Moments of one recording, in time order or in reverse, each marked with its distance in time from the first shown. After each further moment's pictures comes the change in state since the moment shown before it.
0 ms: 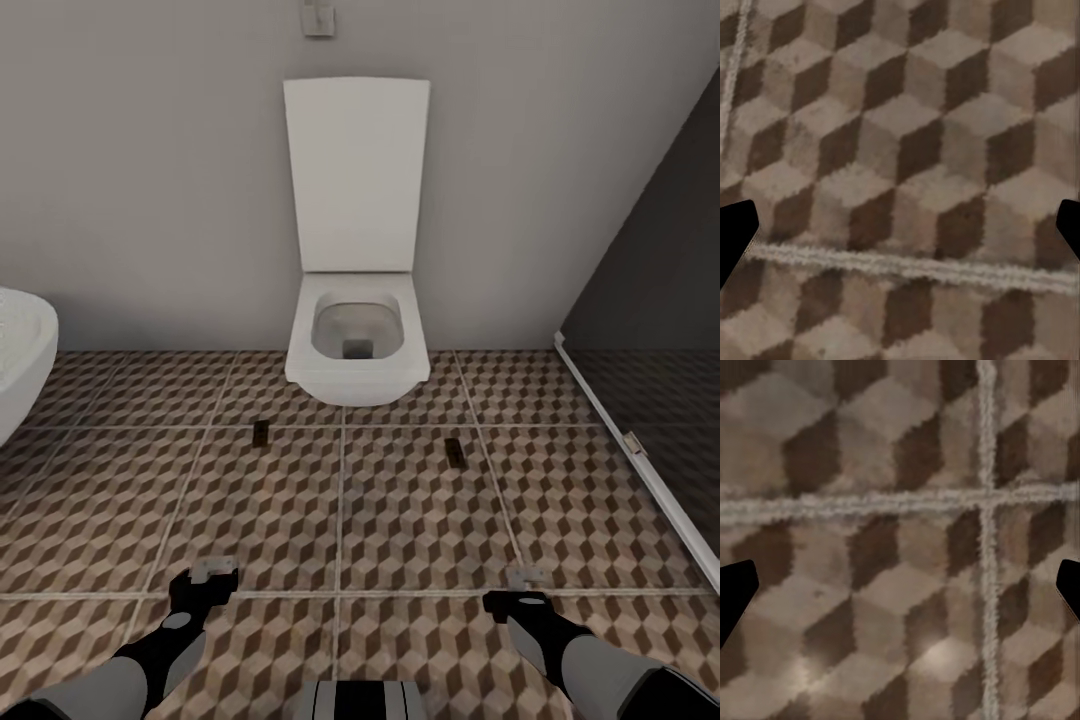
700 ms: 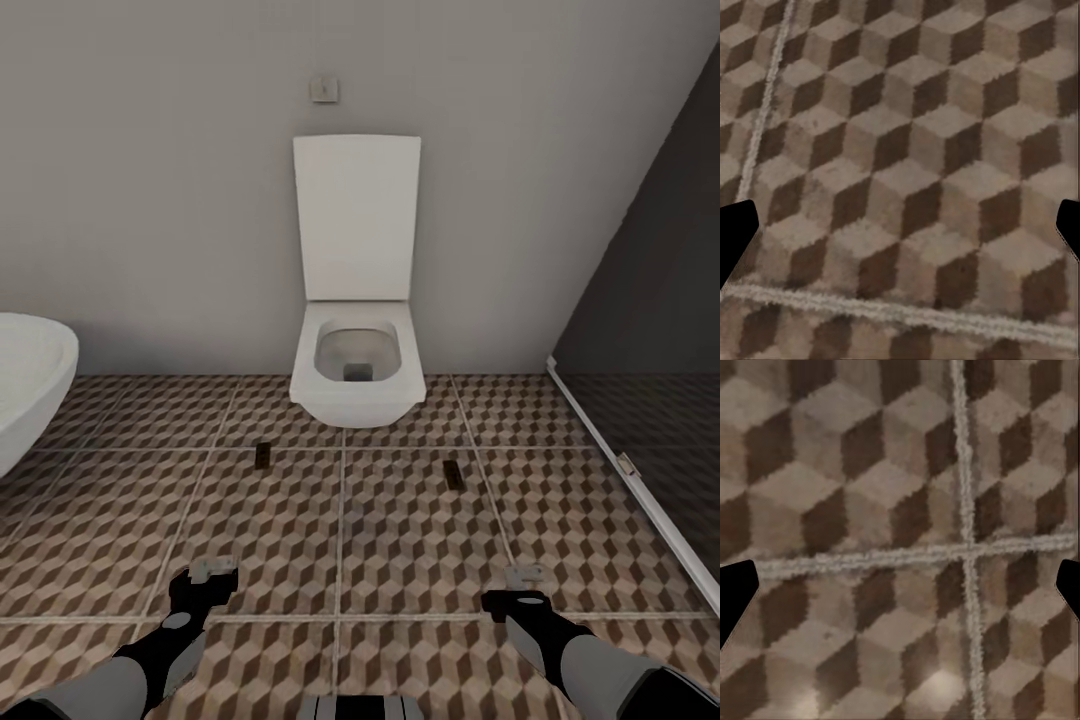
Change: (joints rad) left arm 0.000 0.000 0.000 0.000 0.002 0.001 -0.002; right arm 0.000 0.002 0.003 -0.004 0.003 0.001 0.002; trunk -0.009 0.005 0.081
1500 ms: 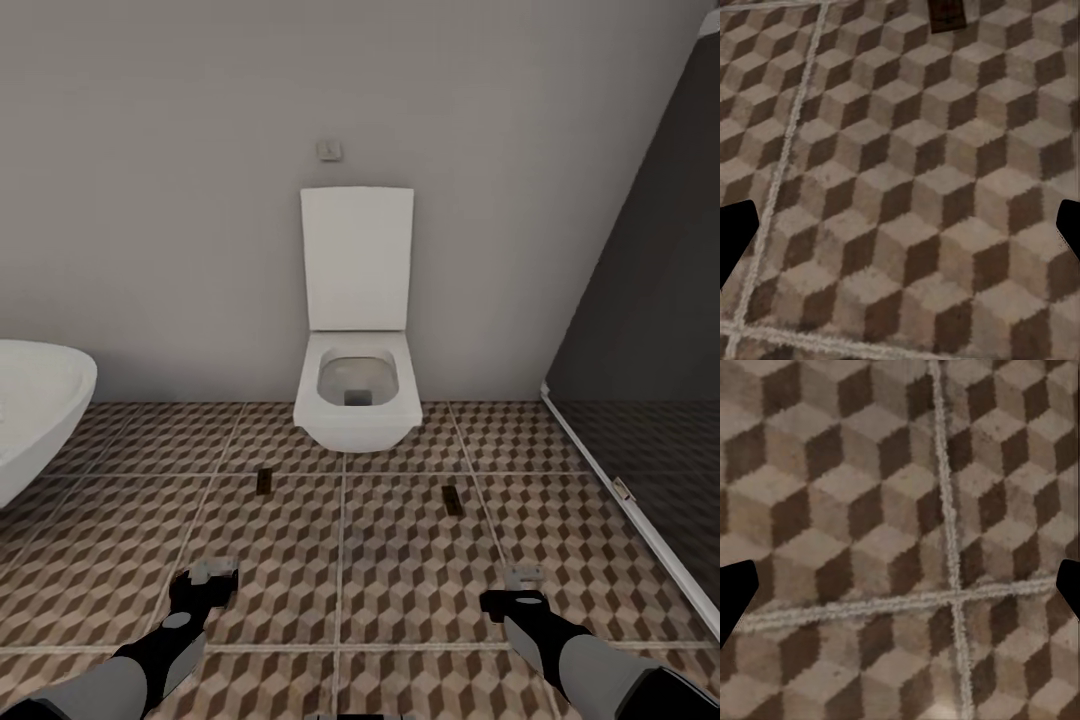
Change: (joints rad) left arm 0.000 0.001 -0.002 -0.001 0.002 0.017 -0.004; right arm 0.000 0.005 0.003 0.000 0.002 0.000 0.000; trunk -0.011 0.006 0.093
